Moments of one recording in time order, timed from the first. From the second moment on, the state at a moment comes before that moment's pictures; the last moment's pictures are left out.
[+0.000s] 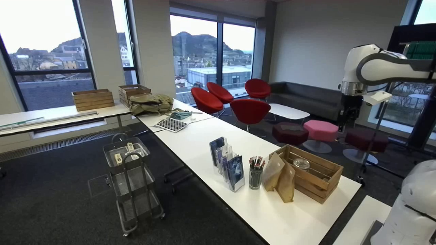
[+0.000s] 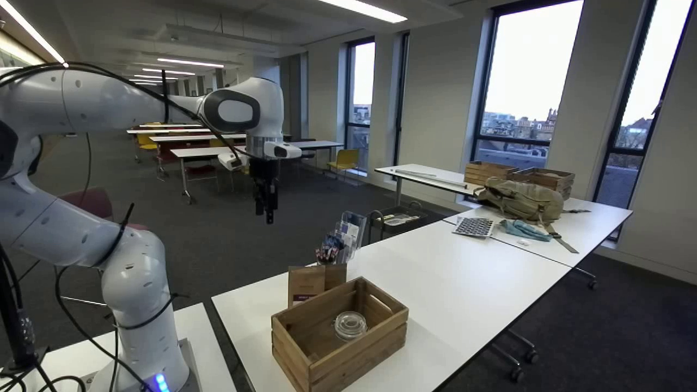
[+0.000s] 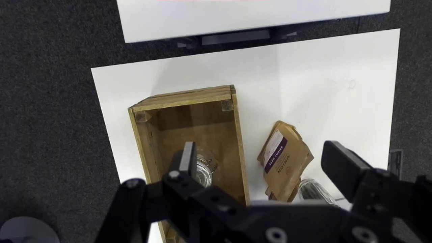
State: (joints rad) arm -0.07 -0.82 -0.06 -2.43 -0.09 1.56 -0.01
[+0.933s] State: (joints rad) arm -0.06 -0.32 -0.11 -2.27 0.20 1.73 0.15
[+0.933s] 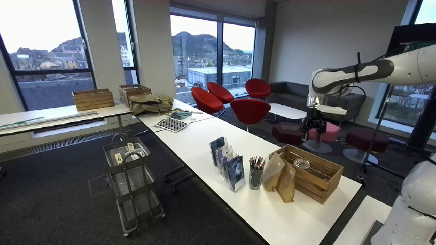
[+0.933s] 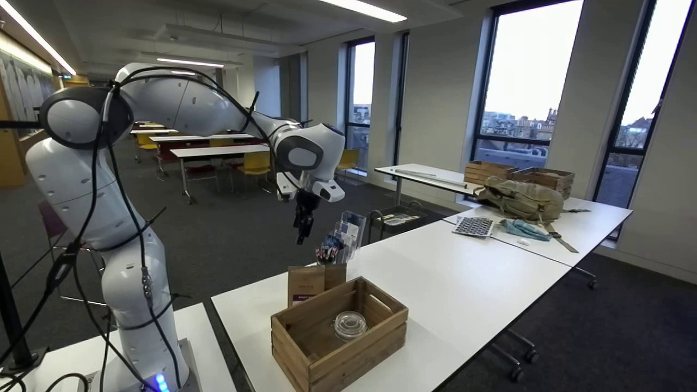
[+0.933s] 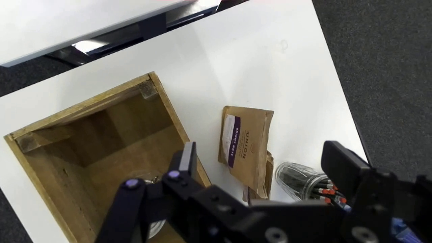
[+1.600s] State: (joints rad) arm -0.07 -0.25 -0.11 -2.26 0.23 1.74 0.15
